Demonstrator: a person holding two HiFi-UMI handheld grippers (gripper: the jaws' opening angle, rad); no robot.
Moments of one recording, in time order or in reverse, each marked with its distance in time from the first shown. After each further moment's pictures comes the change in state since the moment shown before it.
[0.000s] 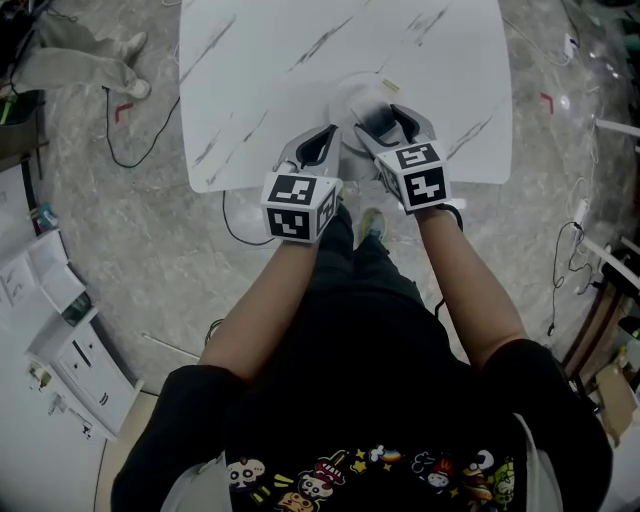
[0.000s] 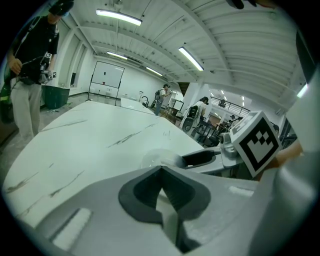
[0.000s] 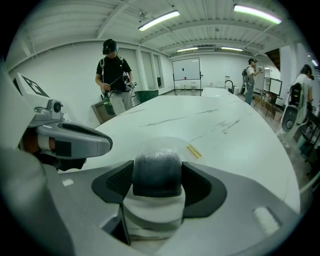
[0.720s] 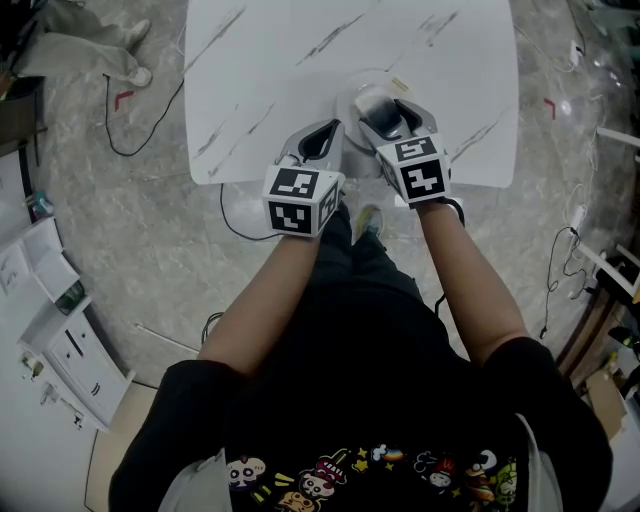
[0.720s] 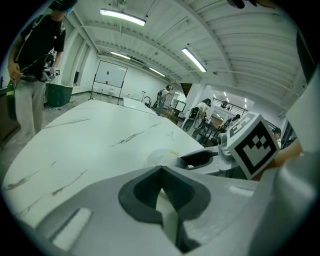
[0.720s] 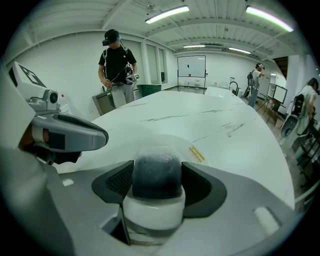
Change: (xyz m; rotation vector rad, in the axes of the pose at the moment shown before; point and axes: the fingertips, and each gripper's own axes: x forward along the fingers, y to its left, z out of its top) left arm -0.001 0.011 -0.001 -0.027 -0.004 0.013; right arm 0.014 0.000 0.000 -0.071 0.059 -0.022
